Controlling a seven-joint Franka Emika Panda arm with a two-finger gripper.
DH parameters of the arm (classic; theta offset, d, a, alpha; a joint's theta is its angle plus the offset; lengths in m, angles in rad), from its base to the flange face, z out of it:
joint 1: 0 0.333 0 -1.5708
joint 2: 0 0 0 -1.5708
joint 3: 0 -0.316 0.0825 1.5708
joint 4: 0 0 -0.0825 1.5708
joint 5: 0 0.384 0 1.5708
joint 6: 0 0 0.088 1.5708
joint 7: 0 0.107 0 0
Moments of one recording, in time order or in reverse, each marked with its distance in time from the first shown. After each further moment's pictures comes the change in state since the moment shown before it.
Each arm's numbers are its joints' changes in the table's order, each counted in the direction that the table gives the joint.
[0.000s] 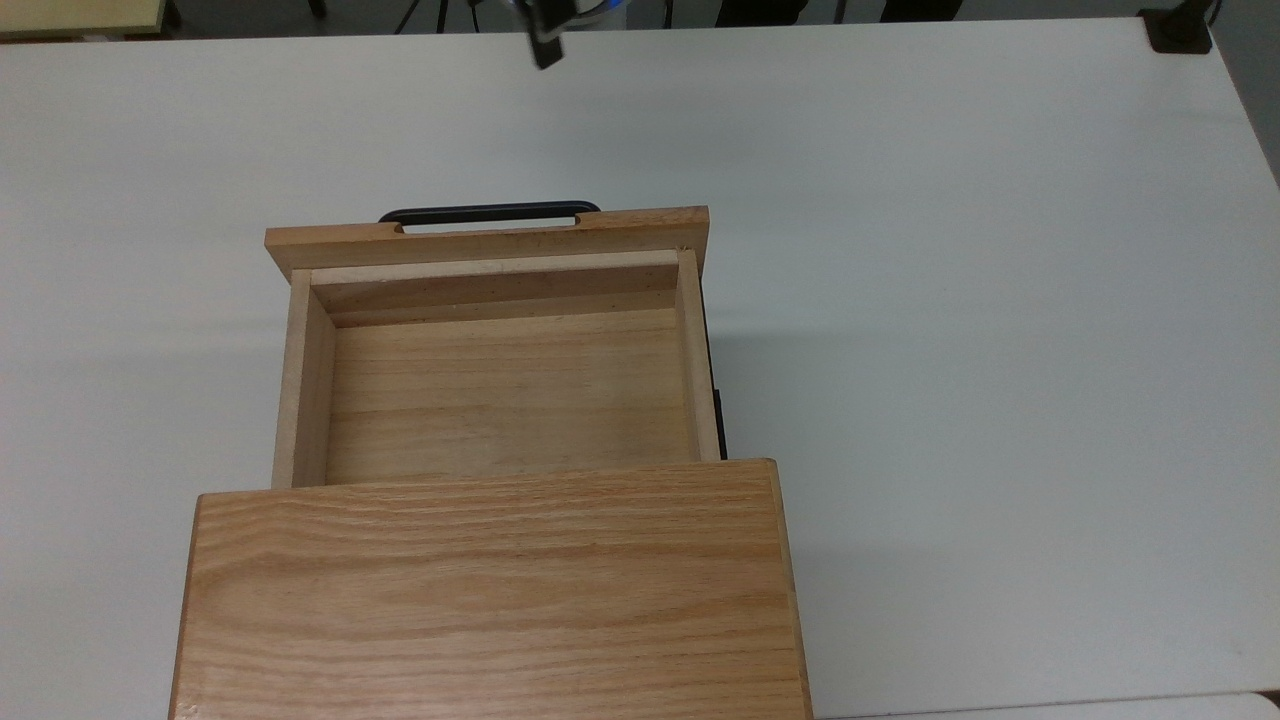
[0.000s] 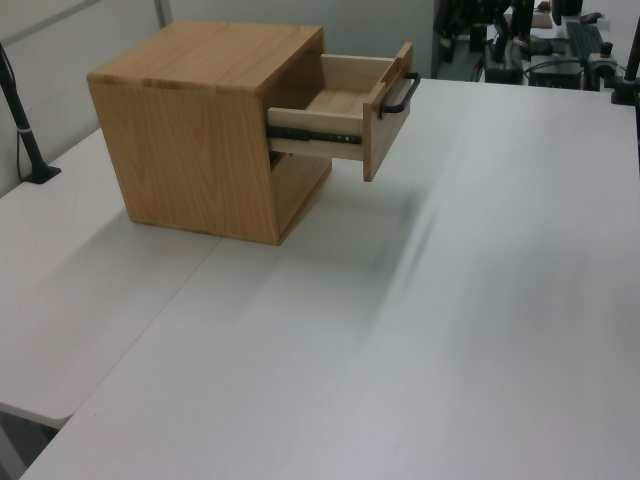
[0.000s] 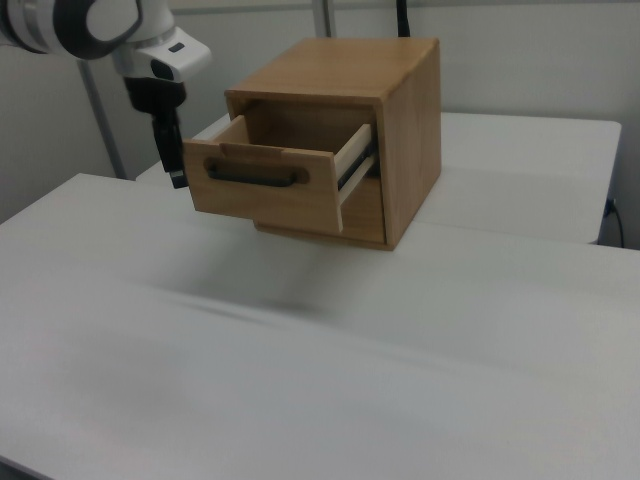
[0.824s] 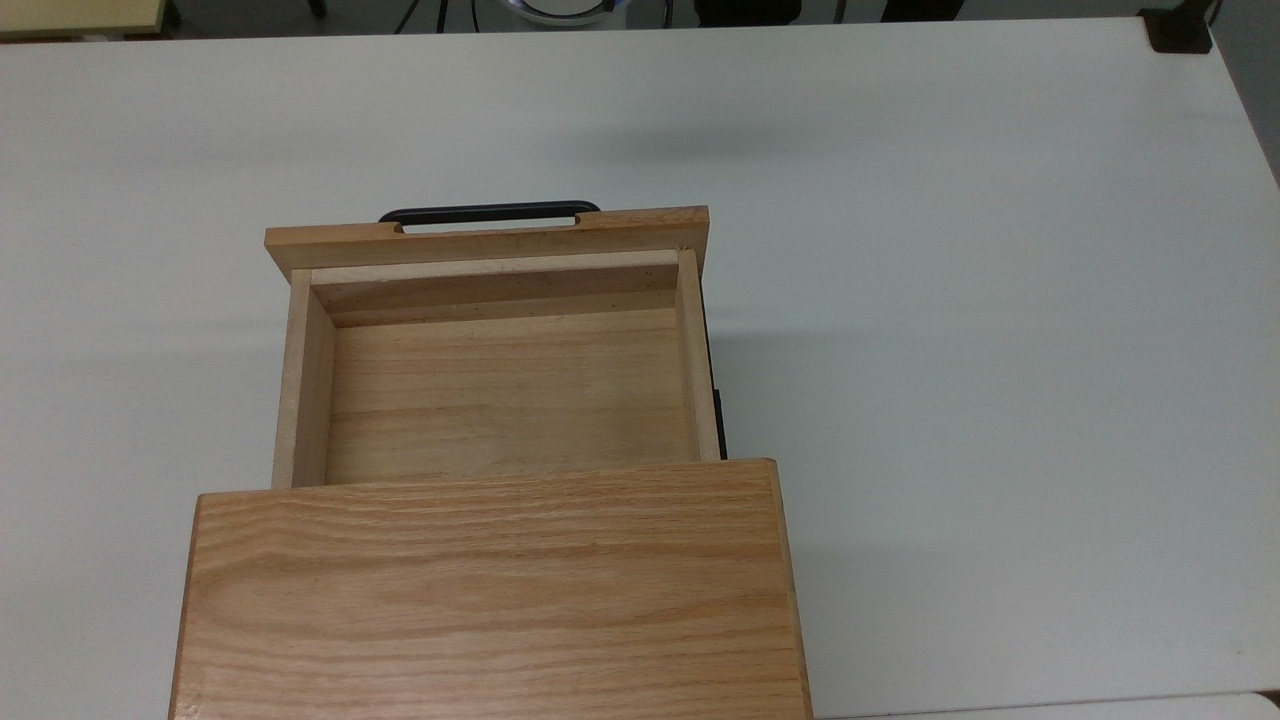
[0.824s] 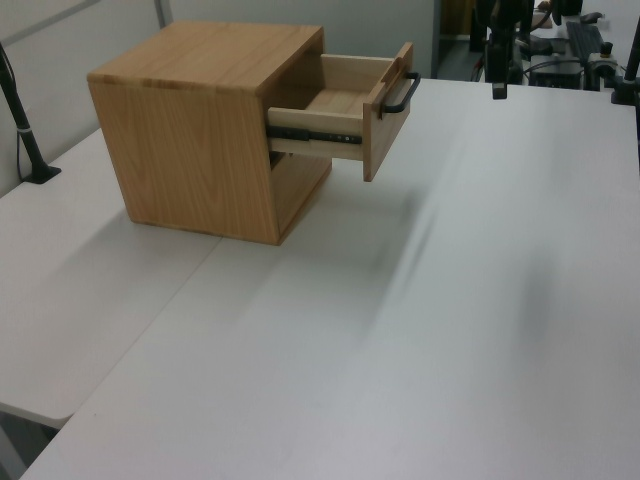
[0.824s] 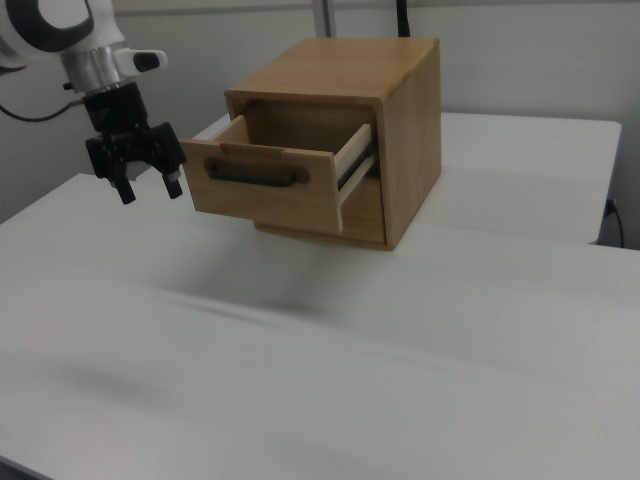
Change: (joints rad) arm 0.095 0.018 -0.085 0.002 -0.309 -0.211 -0.739
